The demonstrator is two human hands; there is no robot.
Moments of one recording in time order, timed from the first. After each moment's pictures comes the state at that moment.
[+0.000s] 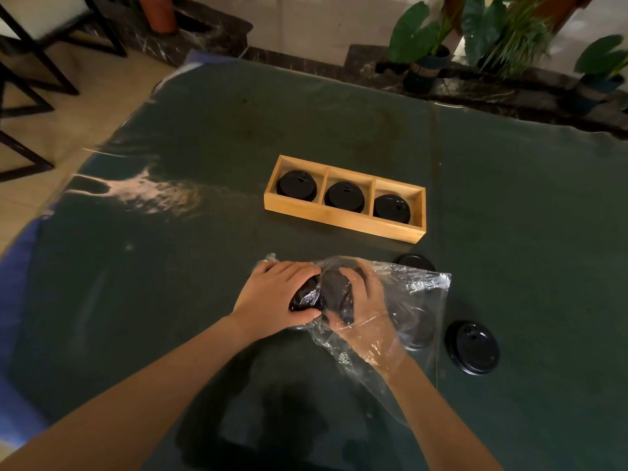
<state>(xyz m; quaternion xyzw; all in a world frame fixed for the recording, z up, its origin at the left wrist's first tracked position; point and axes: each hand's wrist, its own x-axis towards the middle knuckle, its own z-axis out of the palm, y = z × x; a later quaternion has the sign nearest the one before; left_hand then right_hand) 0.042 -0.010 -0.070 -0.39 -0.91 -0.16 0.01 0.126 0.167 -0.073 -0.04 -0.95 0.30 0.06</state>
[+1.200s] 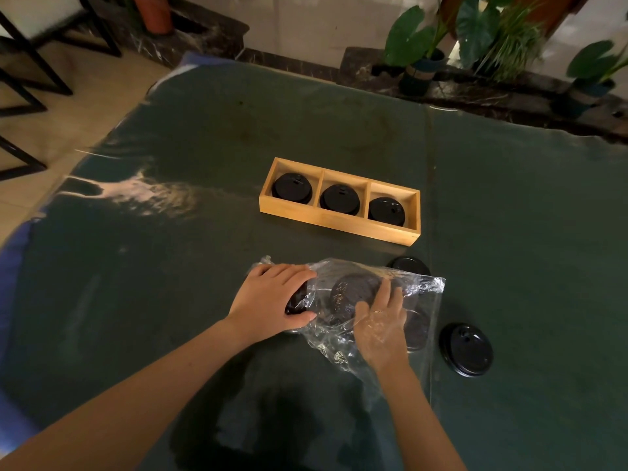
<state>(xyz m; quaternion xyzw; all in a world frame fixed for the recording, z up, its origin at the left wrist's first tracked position) 0.044 -0.009 -0.068 -0.39 -0.91 -0.15 0.00 0.133 0.169 -0.057 -0.33 -0.88 0.34 -0.05</state>
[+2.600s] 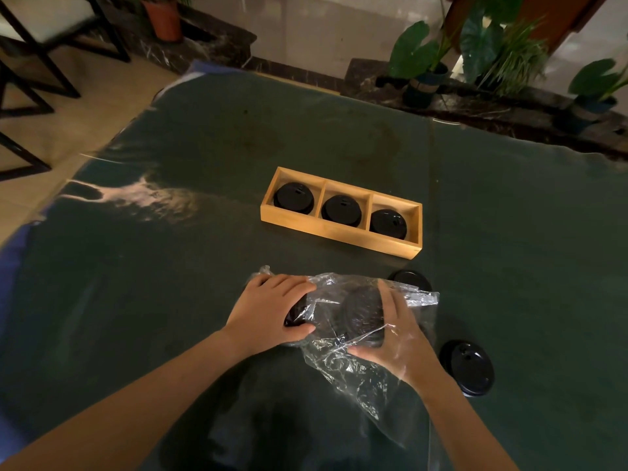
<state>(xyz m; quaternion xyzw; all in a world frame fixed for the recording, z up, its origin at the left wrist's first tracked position) 0.042 -0.008 -0.064 -0.38 -0.91 -0.15 -0.02 0.138 0.232 -0.073 -0.08 -0.96 0.25 -0.08</state>
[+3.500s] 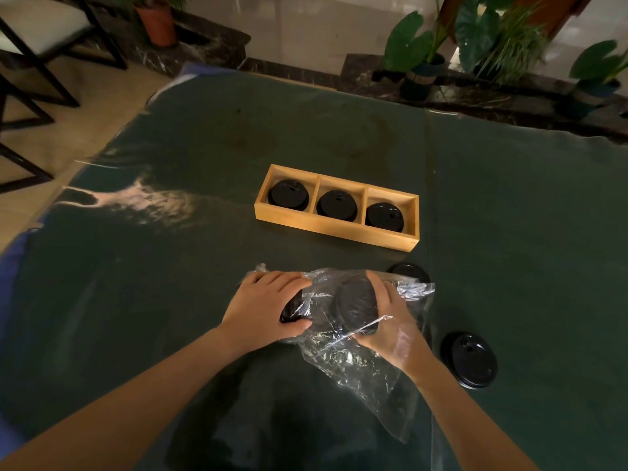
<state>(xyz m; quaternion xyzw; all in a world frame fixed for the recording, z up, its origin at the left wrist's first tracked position) 0.042 -0.005 -0.065 -0.38 -0.92 -0.12 -0.02 0.123 0.233 -0.091 -0.06 -0.95 0.29 -0.03</state>
